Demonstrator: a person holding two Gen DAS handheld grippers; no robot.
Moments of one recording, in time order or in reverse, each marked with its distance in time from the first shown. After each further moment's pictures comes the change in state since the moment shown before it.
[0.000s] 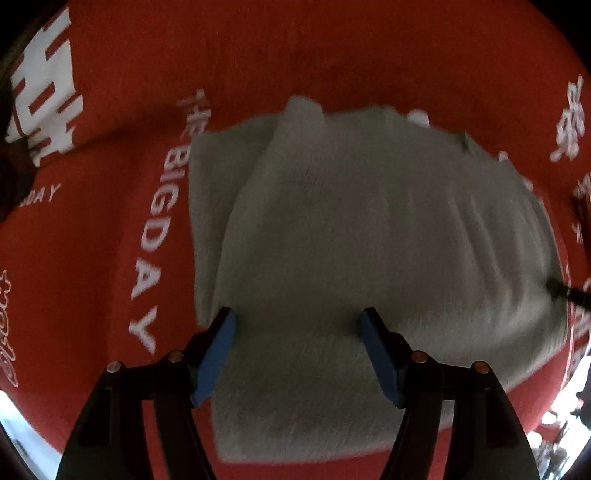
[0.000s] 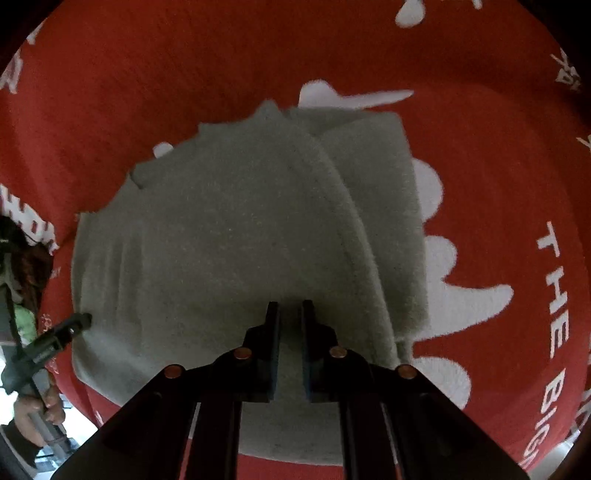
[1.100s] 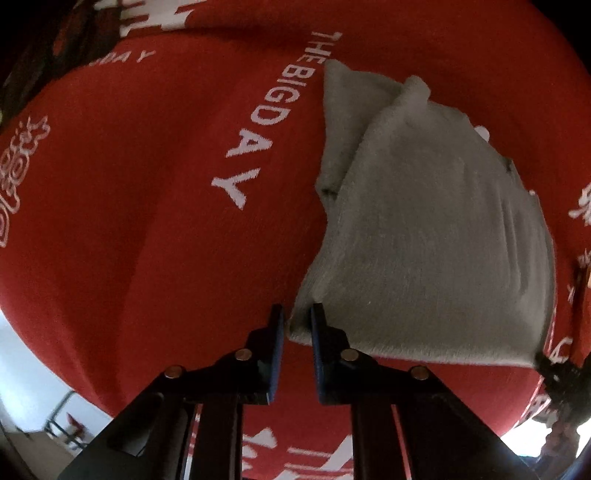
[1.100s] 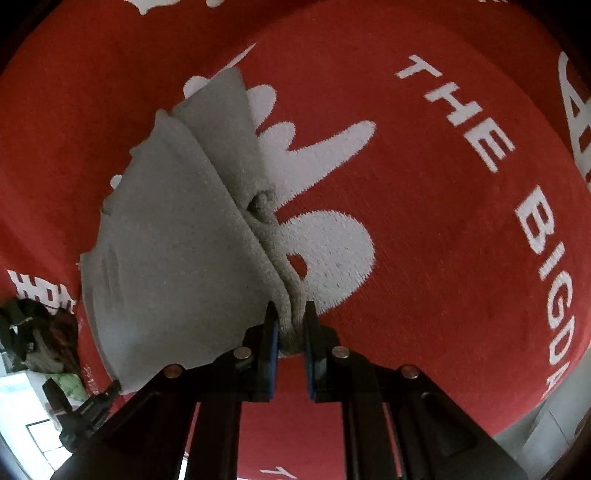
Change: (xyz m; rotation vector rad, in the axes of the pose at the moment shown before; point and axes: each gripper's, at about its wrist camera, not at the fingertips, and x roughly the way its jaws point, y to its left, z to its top) left arm -0.021 0.064 -0.061 -0.332 0.082 -0.030; right arm -0.029 -0.063 -0.070 0.403 0.071 0.055
